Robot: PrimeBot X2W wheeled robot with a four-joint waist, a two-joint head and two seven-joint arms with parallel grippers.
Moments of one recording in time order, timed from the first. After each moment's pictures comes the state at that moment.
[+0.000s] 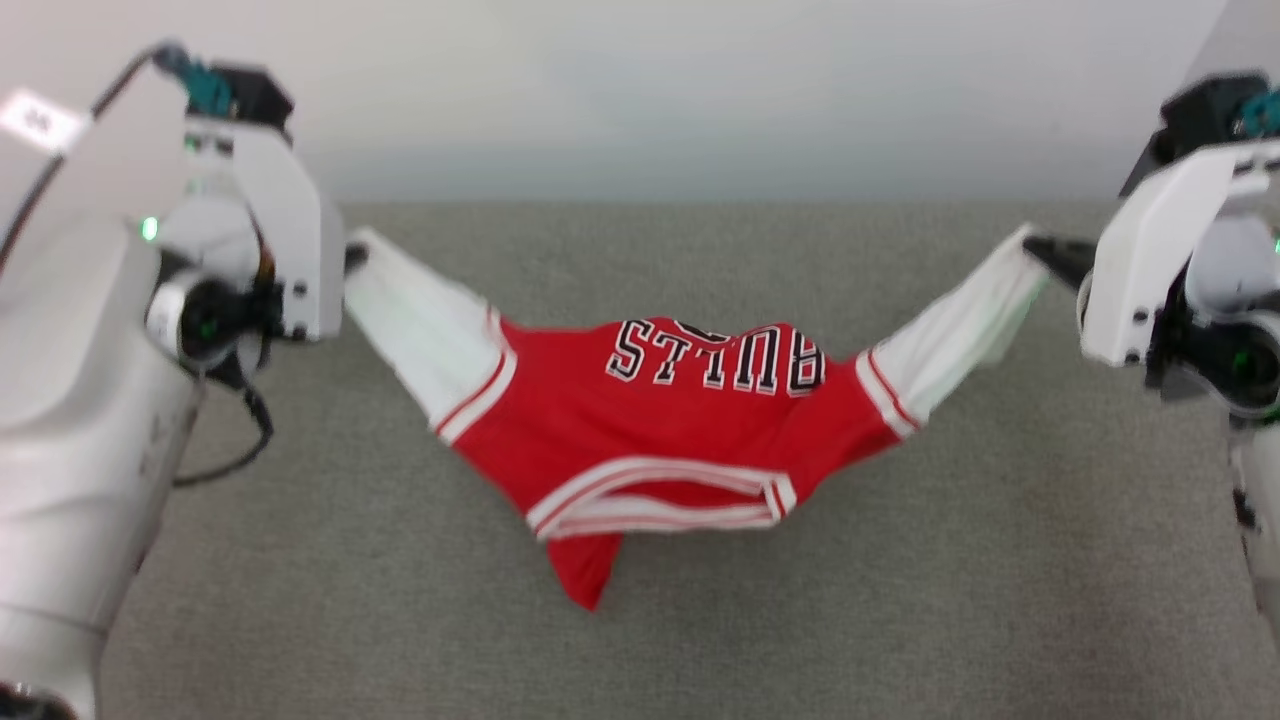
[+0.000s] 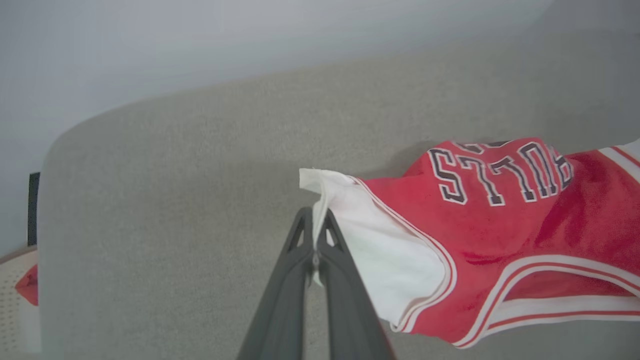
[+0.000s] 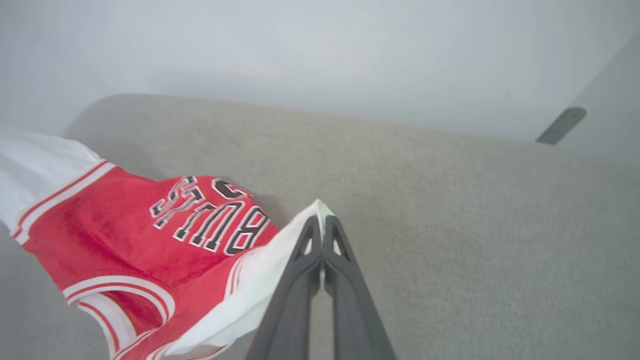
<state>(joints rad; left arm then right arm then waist) -1.01 0.52 -0.57 0.68 -0.85 -0.11 0.78 -0.74 -0.29 0.11 0.30 0.54 0.13 0.89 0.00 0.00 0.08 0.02</state>
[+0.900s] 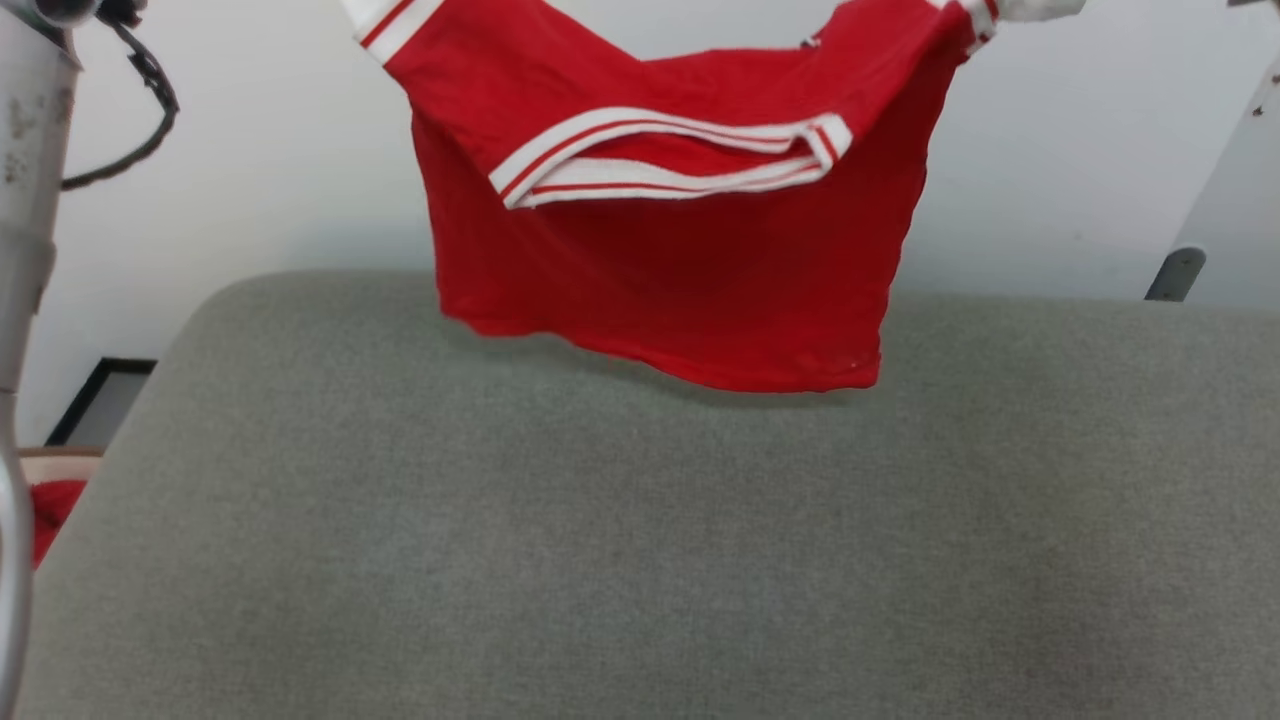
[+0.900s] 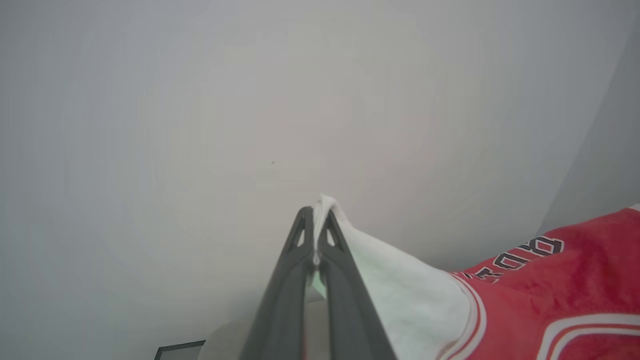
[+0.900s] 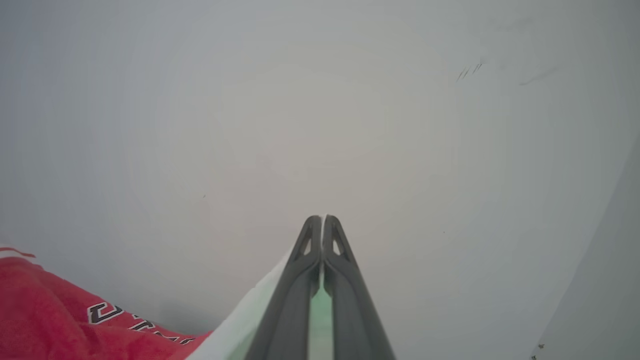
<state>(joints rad) -1.50 0.45 -0.55 0.84 -0.74 -0.11 0.56 -1.33 -0.27 0.24 0.71 0.48 0.13 0.37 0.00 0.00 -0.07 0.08</state>
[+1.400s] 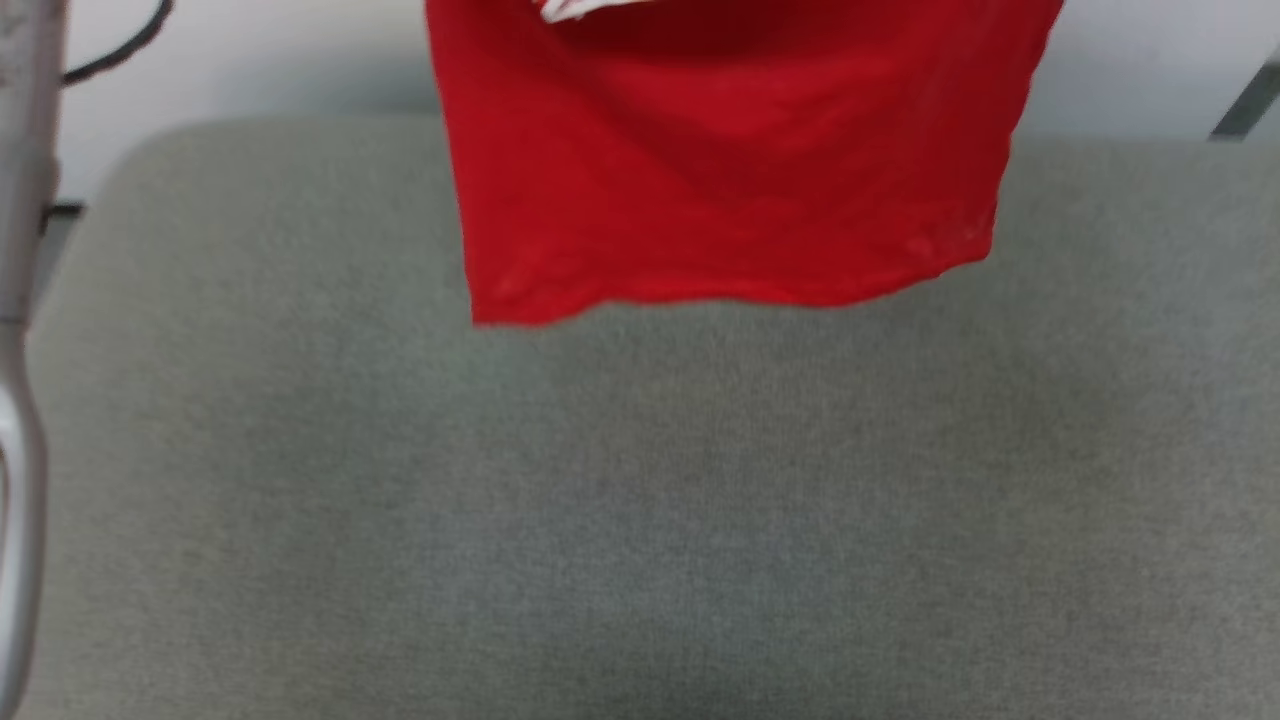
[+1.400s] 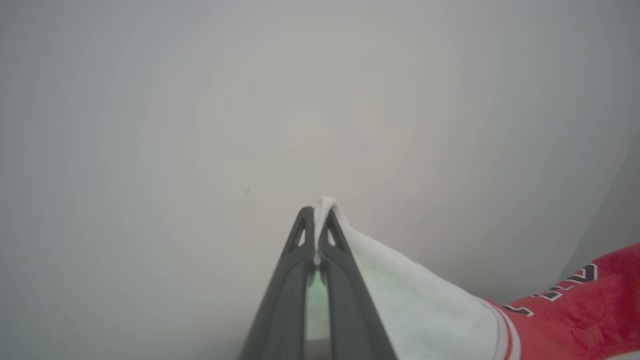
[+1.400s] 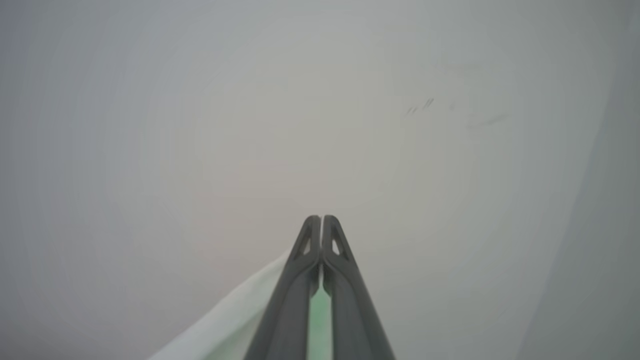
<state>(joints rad) -1.62 0.40 -0.52 0.89 -0.72 -0.07 0.32 -1.56 -0.29 0.23 0.85 0.22 0.13 0.03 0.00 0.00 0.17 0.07</state>
